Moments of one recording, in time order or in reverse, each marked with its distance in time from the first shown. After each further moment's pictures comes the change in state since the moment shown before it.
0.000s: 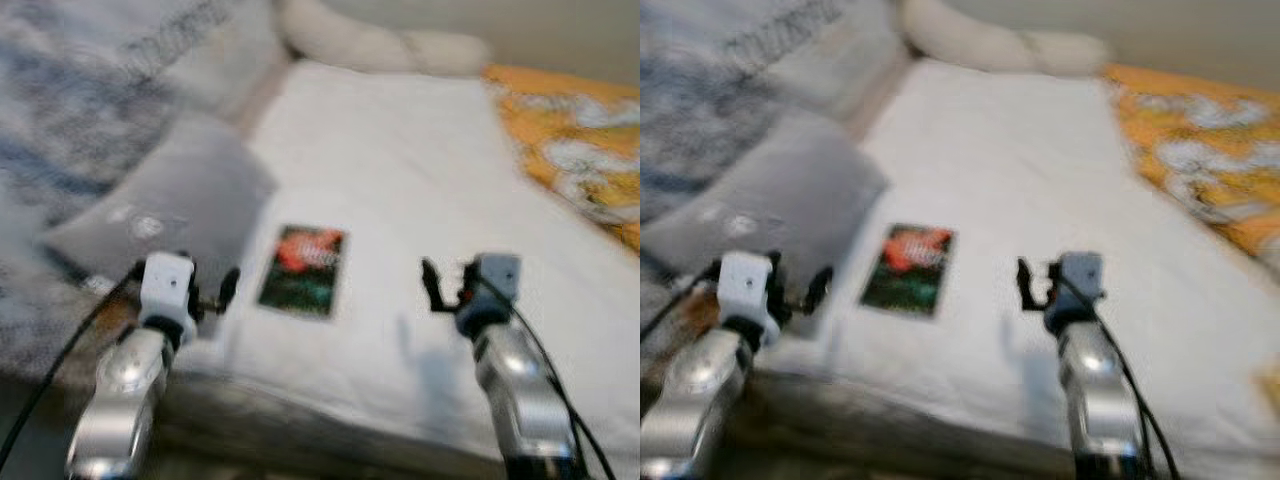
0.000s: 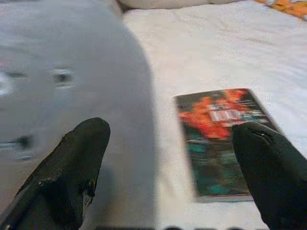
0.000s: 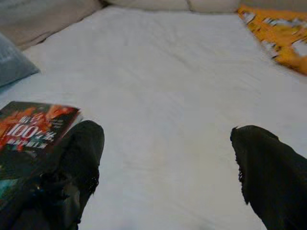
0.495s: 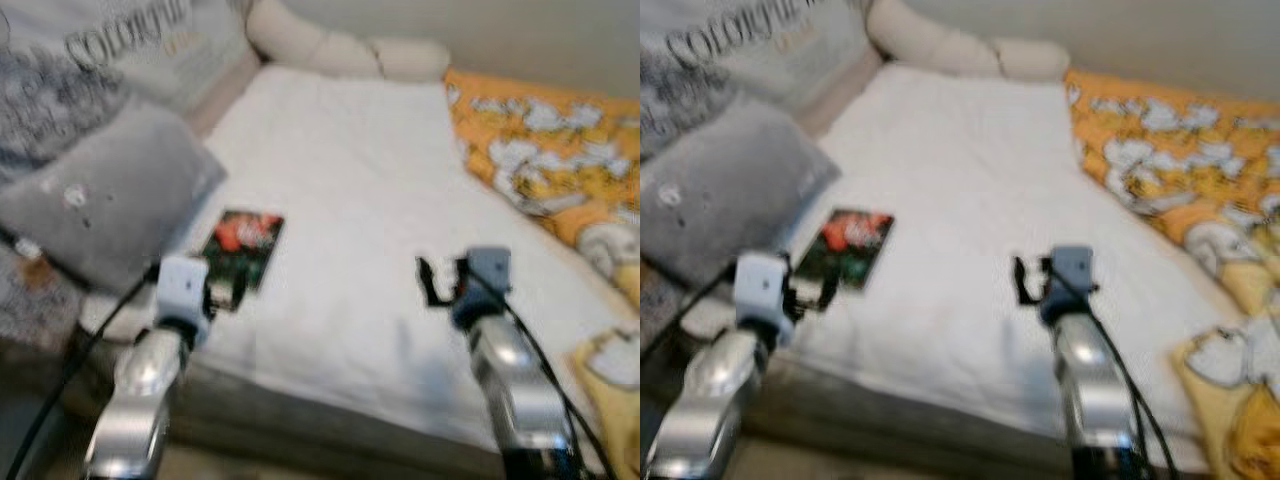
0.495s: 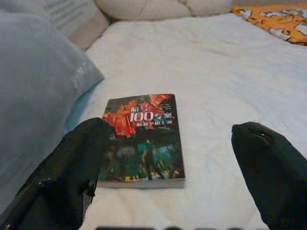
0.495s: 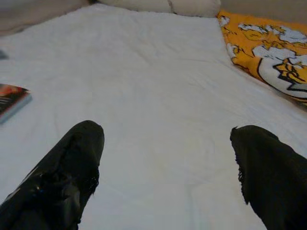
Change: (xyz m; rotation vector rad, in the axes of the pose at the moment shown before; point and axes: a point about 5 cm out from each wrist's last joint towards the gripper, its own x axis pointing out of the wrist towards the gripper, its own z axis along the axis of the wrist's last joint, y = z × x) left arm 0.004 -0.011 0.003 0.008 -0.020 0.020; right arm 0.005 0.007 0.007 -0.035 0.017 -0.002
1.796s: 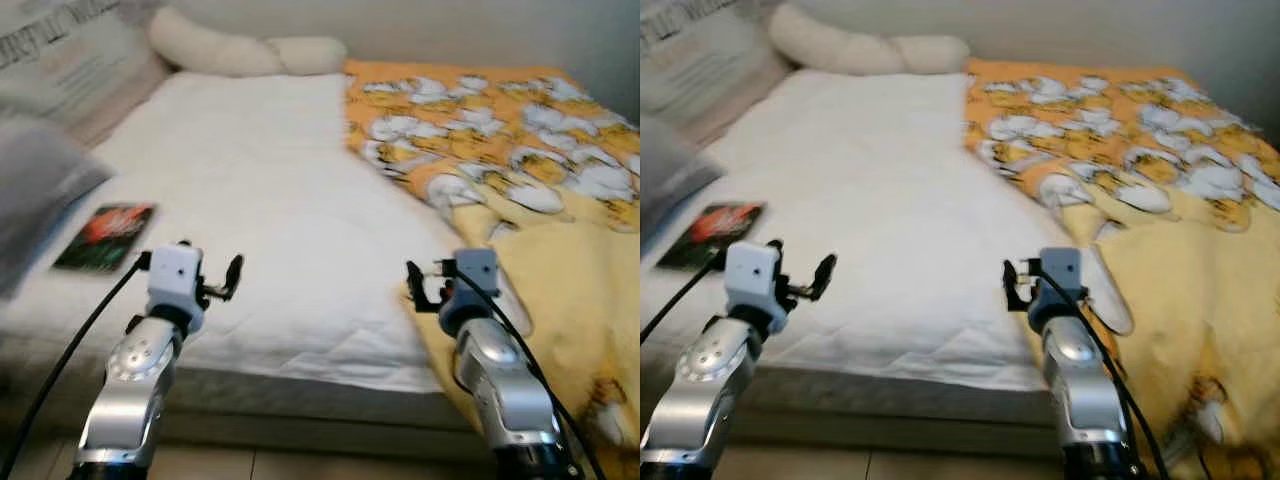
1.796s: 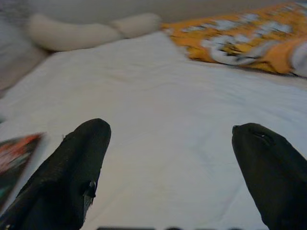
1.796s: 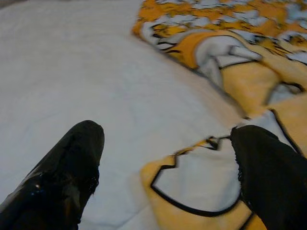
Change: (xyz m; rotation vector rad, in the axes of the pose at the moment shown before) left arm 0.004 0.008 0.010 0.008 -0.020 0.008; right arm 0.003 0.009 -0.005 0.015 0.049 0.002
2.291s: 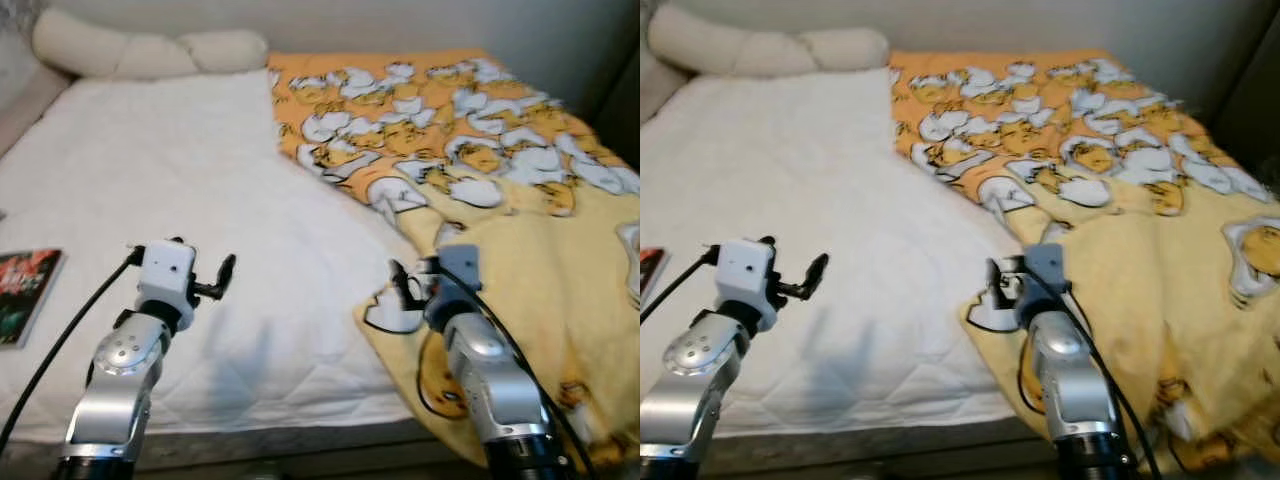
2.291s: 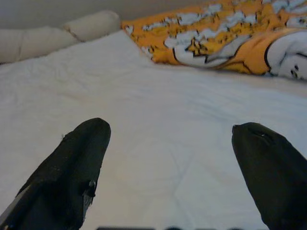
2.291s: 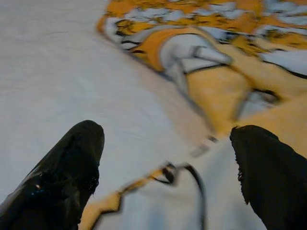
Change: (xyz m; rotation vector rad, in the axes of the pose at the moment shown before) left arm 0.001 0.007 0.003 0.055 0.014 -0.037; right arm 0.005 0.011 0.002 -0.032 0.006 0.074
